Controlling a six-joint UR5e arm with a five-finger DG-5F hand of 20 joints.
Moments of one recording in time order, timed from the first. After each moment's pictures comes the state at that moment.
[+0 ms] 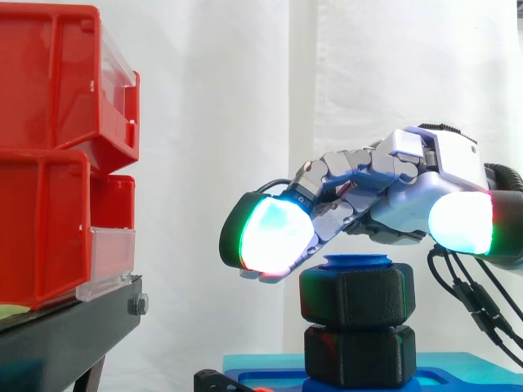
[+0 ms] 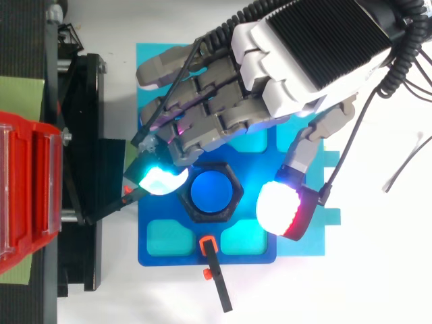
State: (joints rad) arm -0.11 -2.40 -1.09 -2.47 -2.28 -1.05
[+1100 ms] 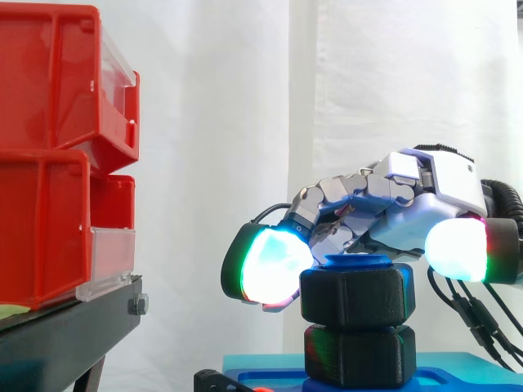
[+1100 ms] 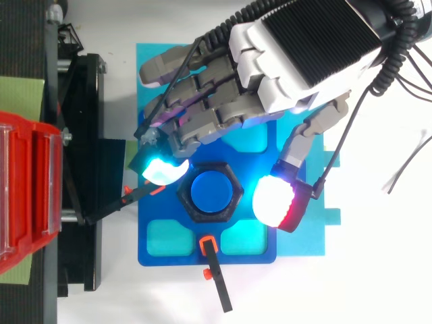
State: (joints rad) arm -0.12 -2.42 -1.09 -2.47 -2.27 -1.05
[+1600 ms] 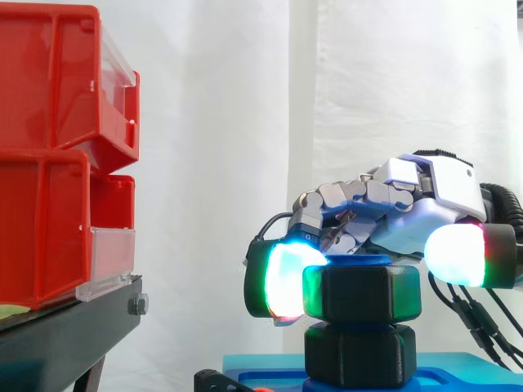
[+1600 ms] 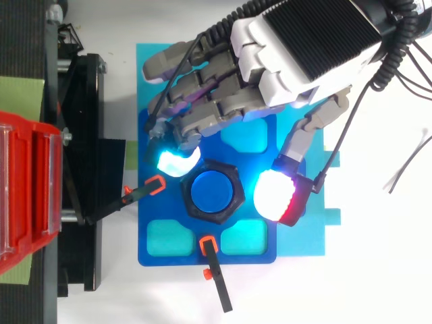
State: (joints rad) arm -0.13 -2.42 -1.10 -2.47 -2.28 -1.05
